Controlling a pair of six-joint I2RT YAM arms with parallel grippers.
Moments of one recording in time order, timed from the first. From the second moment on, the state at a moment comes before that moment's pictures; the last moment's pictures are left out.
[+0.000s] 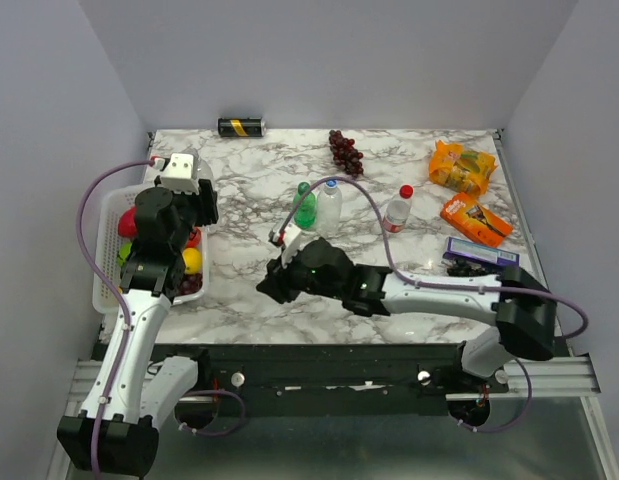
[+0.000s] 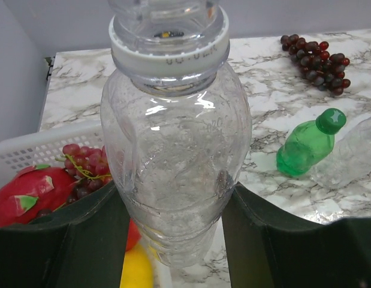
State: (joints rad) left arm -0.12 0.86 0.89 -0.22 0.00 -0.01; right arm 1.18 1.49 1.01 0.15 0.04 0.29
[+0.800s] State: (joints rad) left arm -0.11 0.87 0.89 -0.21 0.10 -0.07; right arm 1.15 2.23 1.51 0.24 0.09 0.22
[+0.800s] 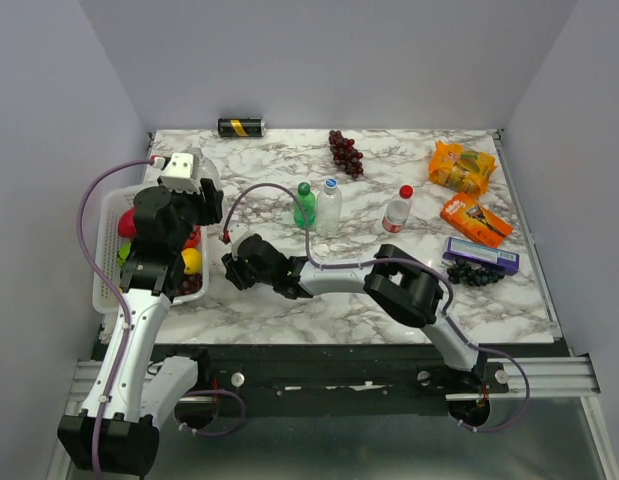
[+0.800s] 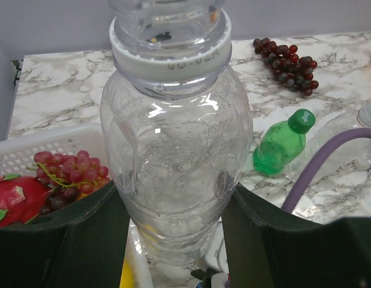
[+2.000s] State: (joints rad) left arm -0.11 0.88 0.89 -0.19 0.11 -0.07; right arm 1.10 2.10 1.36 0.26 0.15 0.21
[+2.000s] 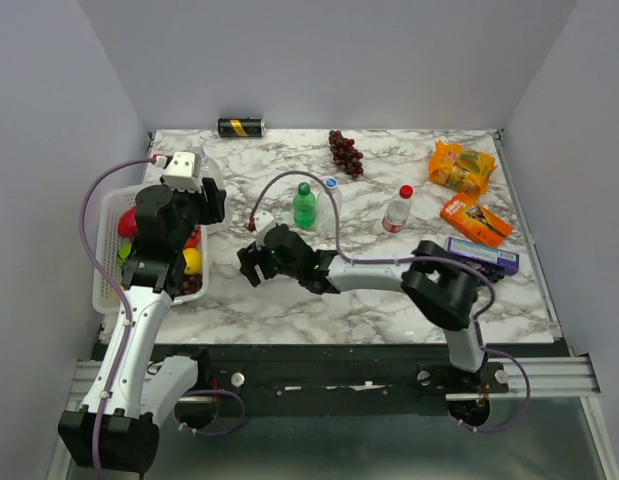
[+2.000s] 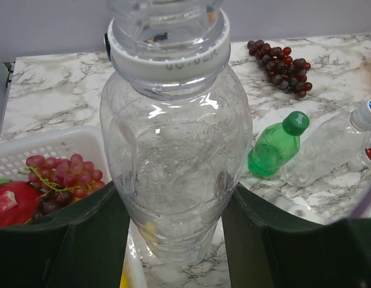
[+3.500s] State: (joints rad) left arm -0.52 1.08 0.92 -0.33 0.60 0.13; right arm 0.78 1.34 1.29 -0.23 -0.28 0.31
